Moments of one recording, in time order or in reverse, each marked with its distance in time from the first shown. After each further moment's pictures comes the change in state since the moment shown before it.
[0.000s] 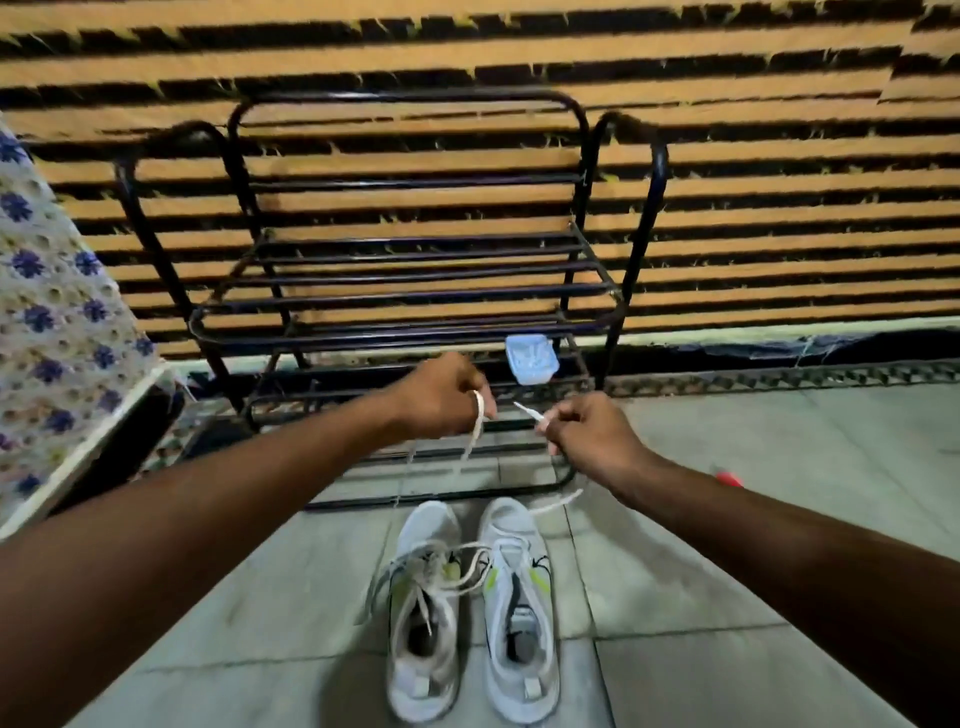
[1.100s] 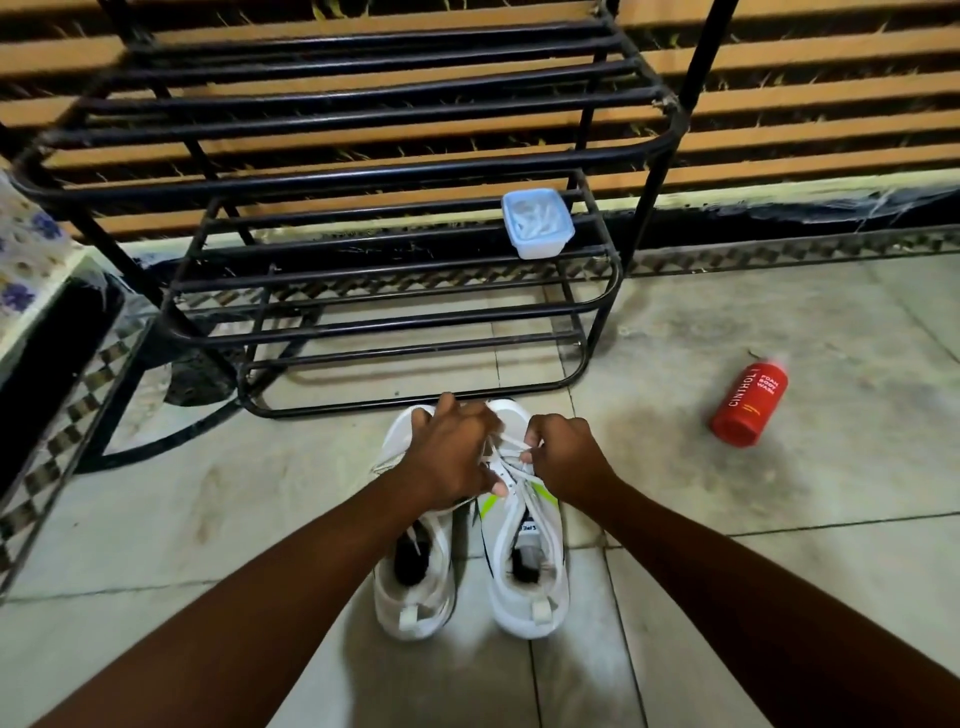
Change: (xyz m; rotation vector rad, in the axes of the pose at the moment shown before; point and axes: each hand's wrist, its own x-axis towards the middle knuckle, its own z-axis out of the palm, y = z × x) left_hand 0.021 -0.144 0.177 0.583 -0.091 -0.043; right_hand 0.013 0.179 0.114 -0.329 -0.131 0.037
